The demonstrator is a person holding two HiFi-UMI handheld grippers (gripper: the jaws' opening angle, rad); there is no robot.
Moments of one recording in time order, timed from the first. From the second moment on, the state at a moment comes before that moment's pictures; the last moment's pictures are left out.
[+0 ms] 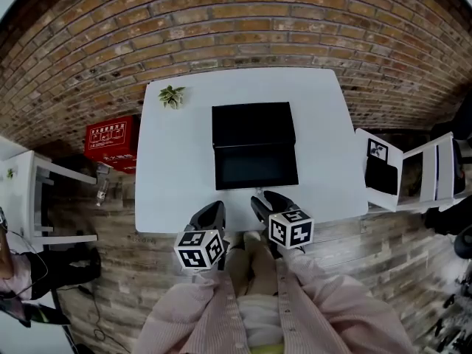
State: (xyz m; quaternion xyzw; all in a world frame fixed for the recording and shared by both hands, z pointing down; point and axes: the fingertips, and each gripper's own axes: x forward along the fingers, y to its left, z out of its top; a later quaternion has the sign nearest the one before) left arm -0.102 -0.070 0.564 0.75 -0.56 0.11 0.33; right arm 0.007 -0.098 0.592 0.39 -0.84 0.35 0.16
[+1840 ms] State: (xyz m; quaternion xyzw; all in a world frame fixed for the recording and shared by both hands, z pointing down) left arm -0.114 -0.083 0.568 0.78 -0.50 0.13 0.35; right arm 0.005 -0.119 0.598 0.48 -0.77 0.37 0.19
